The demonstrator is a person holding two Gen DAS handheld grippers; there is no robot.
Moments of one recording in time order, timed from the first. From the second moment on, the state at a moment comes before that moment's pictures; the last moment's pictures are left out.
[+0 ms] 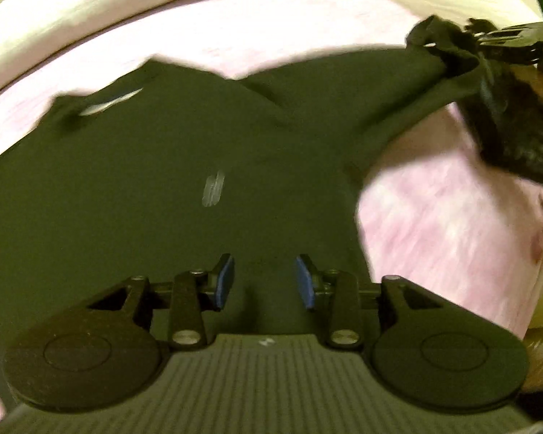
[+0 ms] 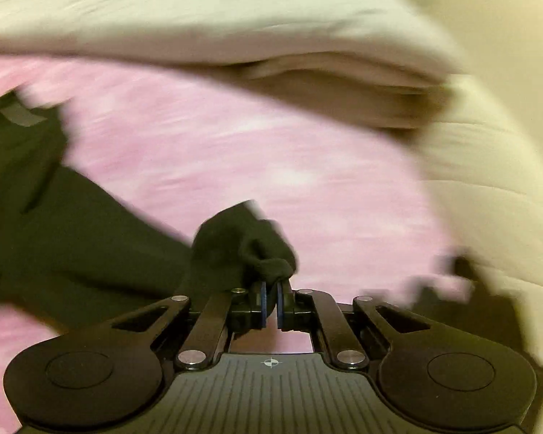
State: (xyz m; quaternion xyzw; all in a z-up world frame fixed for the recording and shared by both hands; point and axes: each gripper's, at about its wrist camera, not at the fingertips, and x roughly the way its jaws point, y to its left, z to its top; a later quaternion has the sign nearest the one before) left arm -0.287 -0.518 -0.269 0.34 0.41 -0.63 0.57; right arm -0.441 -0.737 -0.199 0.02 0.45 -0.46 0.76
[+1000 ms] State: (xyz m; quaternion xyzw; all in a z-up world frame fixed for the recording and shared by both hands) left arm -0.318 -0.555 -0.280 0.38 0.38 -0.68 0.50; right arm -0.498 -0.714 -0.172 0.17 0.34 -0.56 0.74
